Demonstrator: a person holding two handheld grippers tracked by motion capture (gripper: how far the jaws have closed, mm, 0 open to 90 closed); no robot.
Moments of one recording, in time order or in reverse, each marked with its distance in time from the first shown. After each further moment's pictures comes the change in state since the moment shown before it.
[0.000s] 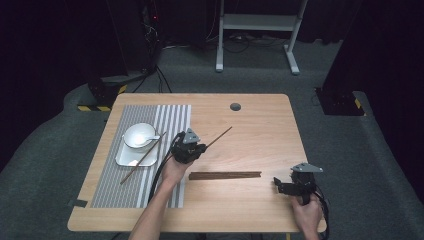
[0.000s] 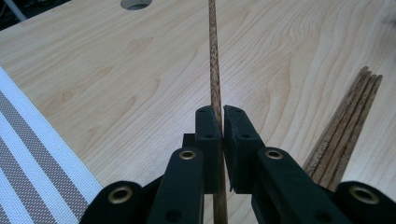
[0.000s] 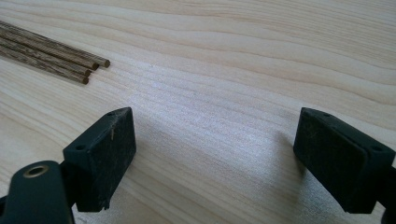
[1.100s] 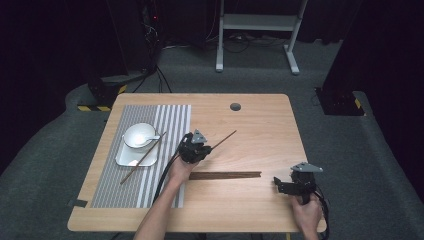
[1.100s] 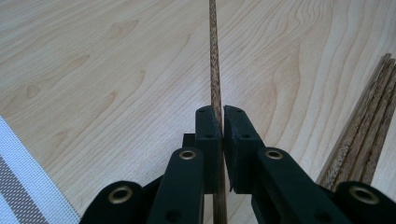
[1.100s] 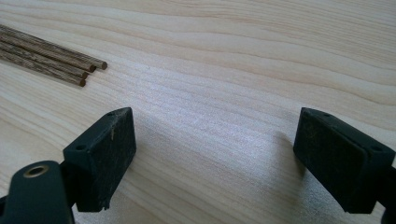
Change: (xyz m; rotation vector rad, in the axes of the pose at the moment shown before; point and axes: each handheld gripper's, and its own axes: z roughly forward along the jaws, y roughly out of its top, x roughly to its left) left arm 0.000 -0.003 0.032 0.048 -0.017 0.002; right arm 0.000 0.001 0.001 0.000 -0.005 0.006
